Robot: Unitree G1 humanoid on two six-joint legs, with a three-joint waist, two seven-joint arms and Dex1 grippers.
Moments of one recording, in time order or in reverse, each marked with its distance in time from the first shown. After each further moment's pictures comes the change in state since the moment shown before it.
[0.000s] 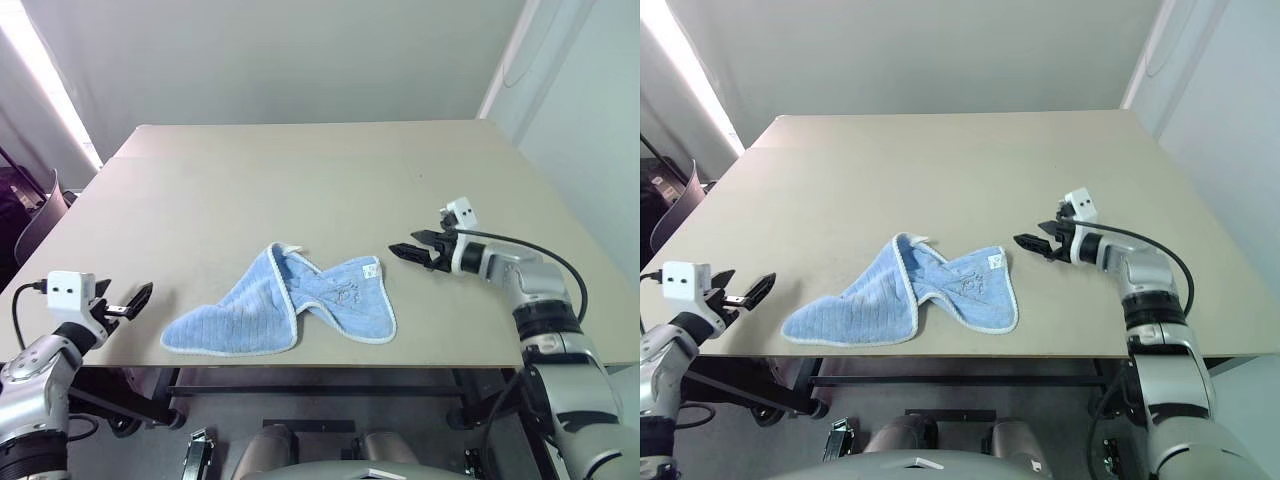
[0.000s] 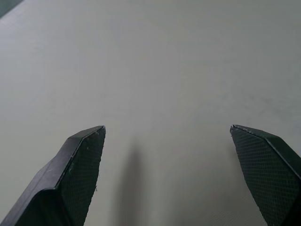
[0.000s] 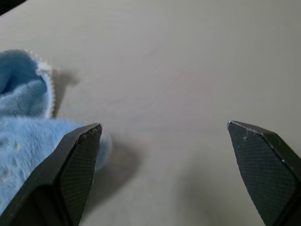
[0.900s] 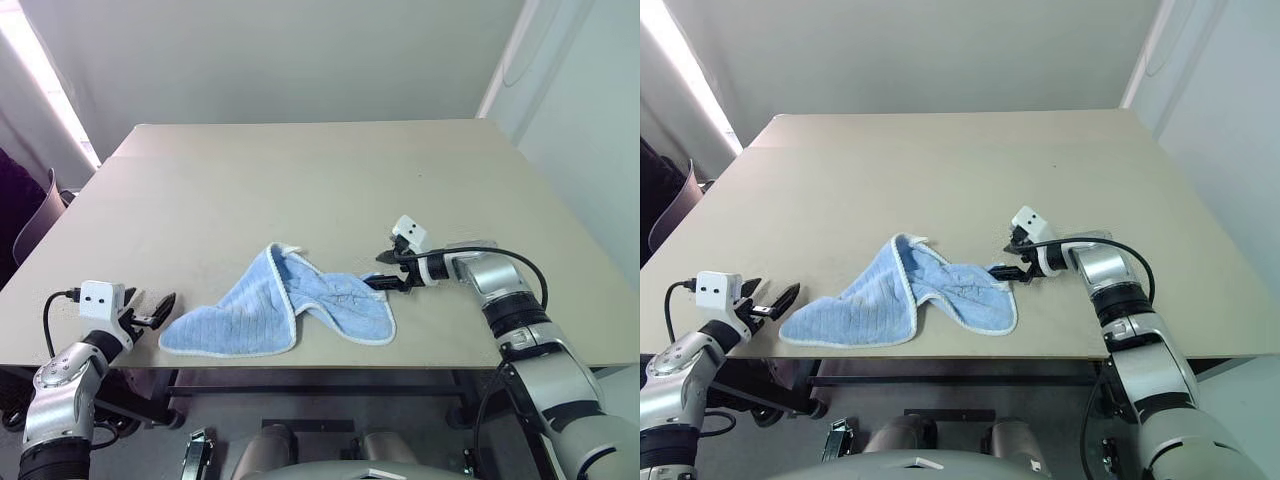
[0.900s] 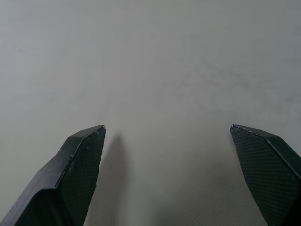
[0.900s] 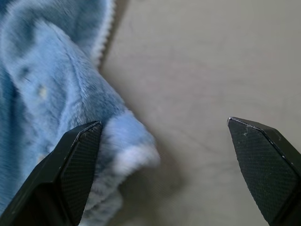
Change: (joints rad) left arm 0.064 -0.042 -0.056 -0.060 0.028 -0.033 0.014; right arm 0.067 0.018 0.209 -0.184 -0.166 0.008 0.173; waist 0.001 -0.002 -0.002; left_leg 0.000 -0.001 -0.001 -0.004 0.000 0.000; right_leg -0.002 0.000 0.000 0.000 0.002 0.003
